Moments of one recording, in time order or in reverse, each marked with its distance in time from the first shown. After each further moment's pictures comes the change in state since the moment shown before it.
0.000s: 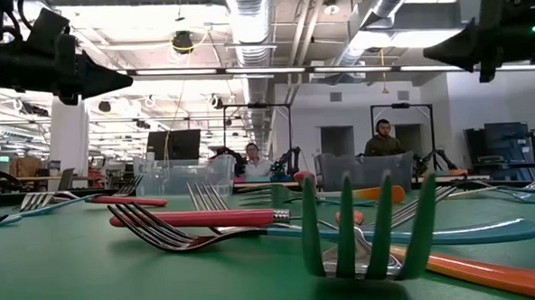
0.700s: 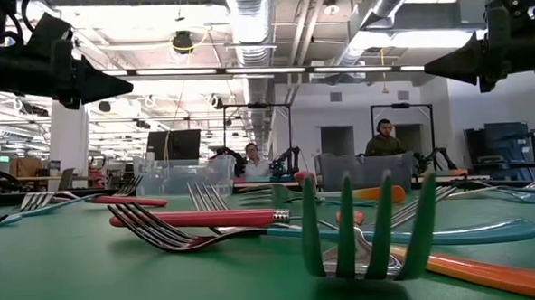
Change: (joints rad) left arm -0.003 0.000 0.000 -0.064 0.039 -0.027; right arm 0.045 -0.028 0.000 -0.190 -0.028 0.032
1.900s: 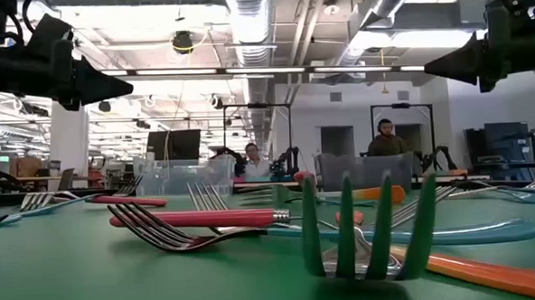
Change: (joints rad) left arm 0.000 0.001 0.000 0.000 0.000 -0.025; right arm 0.000 0.000 0.000 0.000 0.000 0.000
